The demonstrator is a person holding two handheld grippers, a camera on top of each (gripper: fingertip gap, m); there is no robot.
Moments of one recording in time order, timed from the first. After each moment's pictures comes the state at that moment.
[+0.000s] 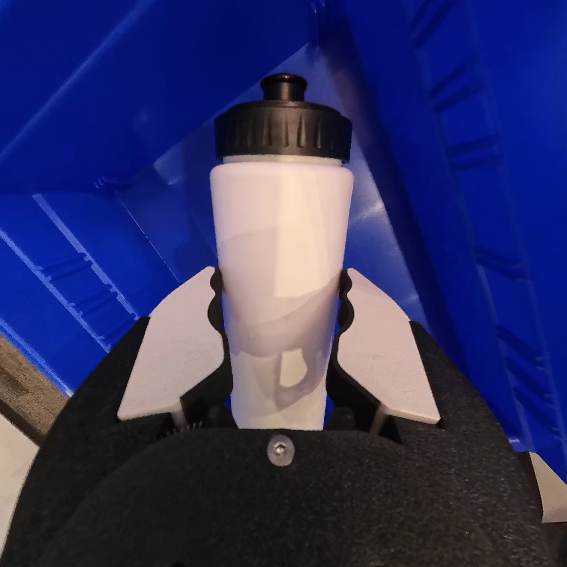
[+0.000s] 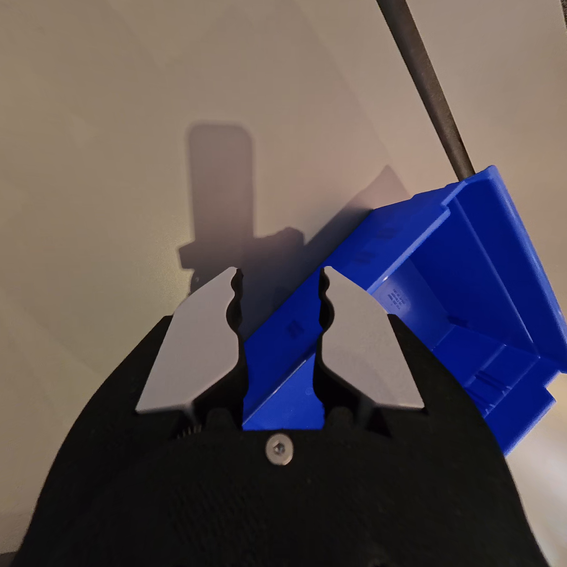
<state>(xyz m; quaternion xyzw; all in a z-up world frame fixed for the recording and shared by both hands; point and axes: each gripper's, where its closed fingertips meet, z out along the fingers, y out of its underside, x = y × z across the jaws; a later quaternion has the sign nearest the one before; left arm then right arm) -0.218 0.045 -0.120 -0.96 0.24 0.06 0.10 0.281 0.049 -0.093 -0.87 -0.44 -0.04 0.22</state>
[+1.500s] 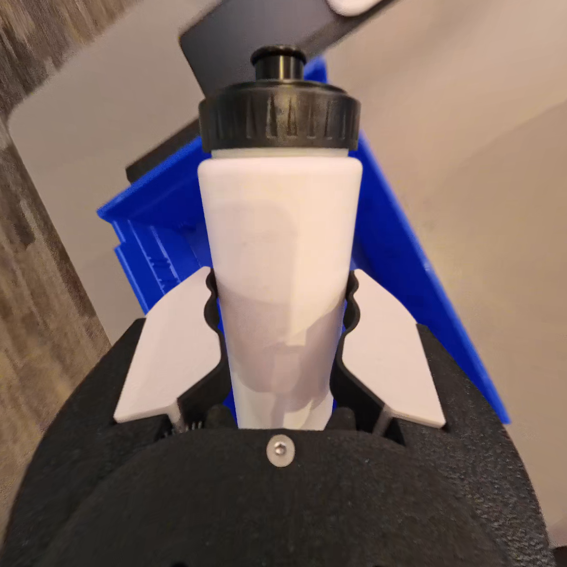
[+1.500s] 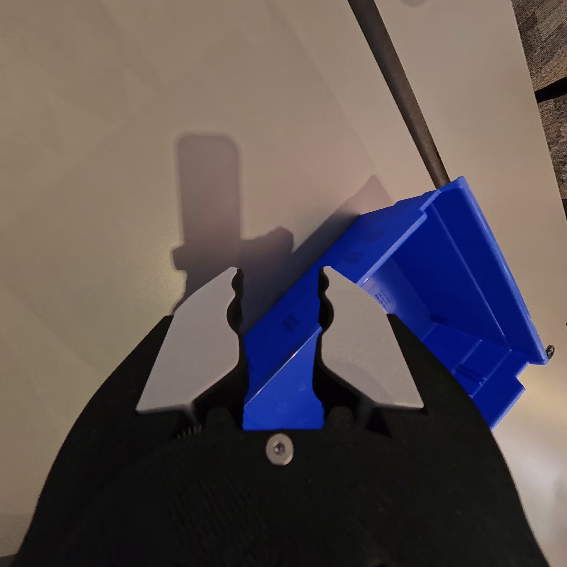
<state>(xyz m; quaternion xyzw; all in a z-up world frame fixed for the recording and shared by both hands) -0.199 0.038 -0.023 -0.93 0.23 0.03 0.27 0.279 0.047 -0.080 -0.86 -0.45 -0.05 0.24</state>
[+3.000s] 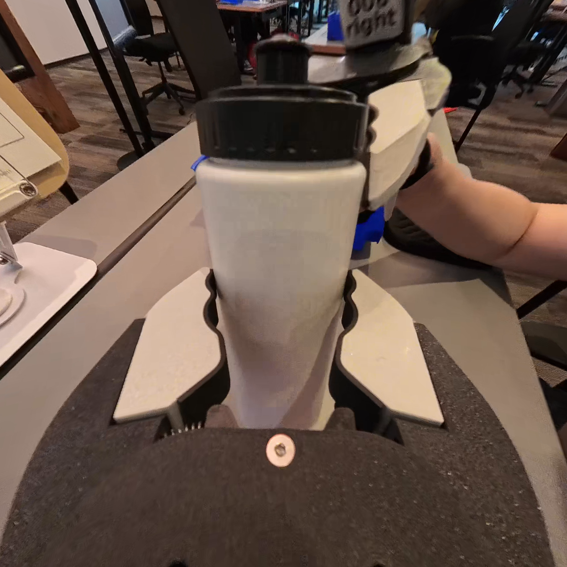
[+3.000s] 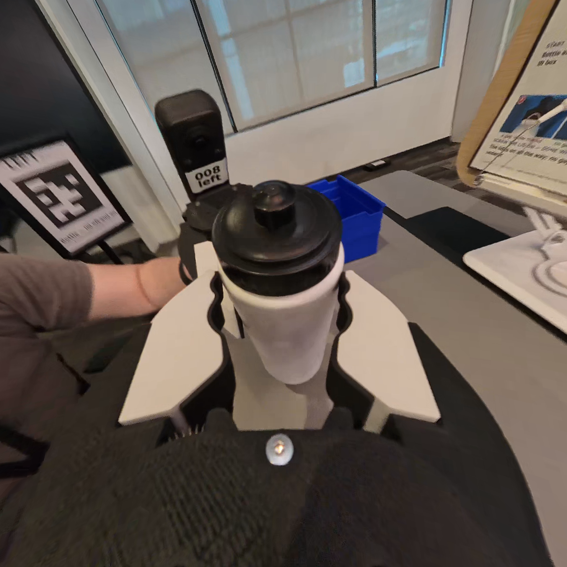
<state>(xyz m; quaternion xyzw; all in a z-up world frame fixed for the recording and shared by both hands) 0.122 -0.038 0.009 -0.67 0.47 -0.34 0.46 0.118 -0.034 0.052 -0.62 -0.42 0.49 0.45</state>
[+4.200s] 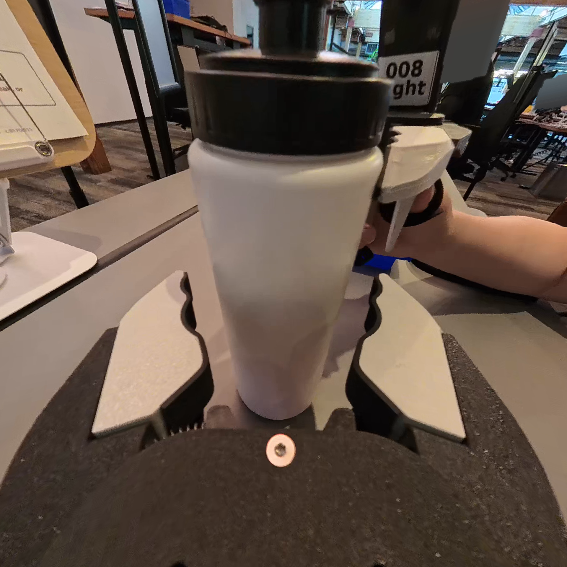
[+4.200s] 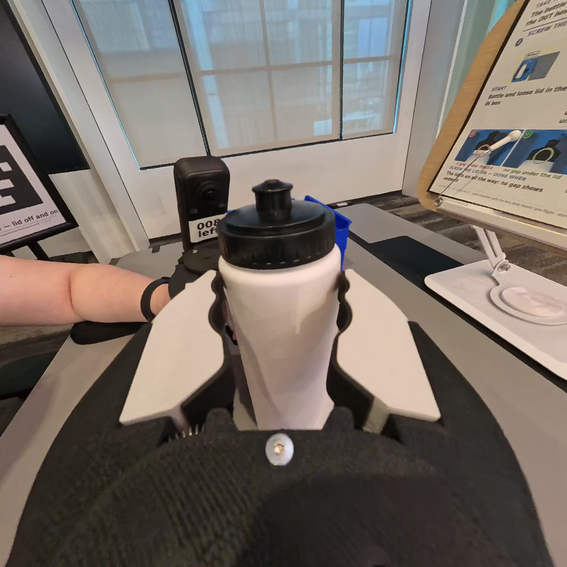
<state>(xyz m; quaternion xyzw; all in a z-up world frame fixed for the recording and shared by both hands) 0.120 -0.009 -0.039 -0.64 0.40 -0.39 0.53 0.100 -0.009 0.019 -0.58 -0.40 0.47 0.53</state>
